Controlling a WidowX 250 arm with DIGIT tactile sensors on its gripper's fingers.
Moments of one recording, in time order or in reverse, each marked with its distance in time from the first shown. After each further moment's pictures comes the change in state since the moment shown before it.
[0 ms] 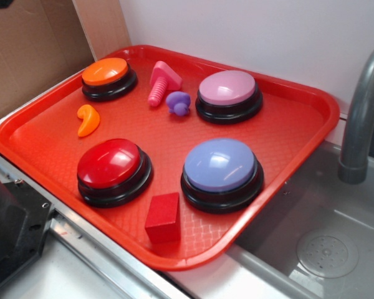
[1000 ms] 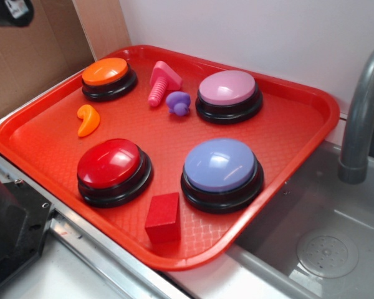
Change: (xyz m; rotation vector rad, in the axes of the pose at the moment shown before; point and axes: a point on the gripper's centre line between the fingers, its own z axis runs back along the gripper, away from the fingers) arm 0.010 0.036 -0.035 -0.017 -0.054 0.237
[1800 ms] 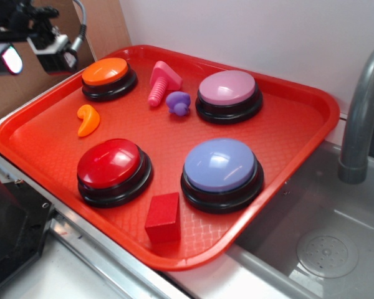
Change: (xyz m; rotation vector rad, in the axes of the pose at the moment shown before) arm 0.031 0.041 -0.088 0.086 -0.016 0.311
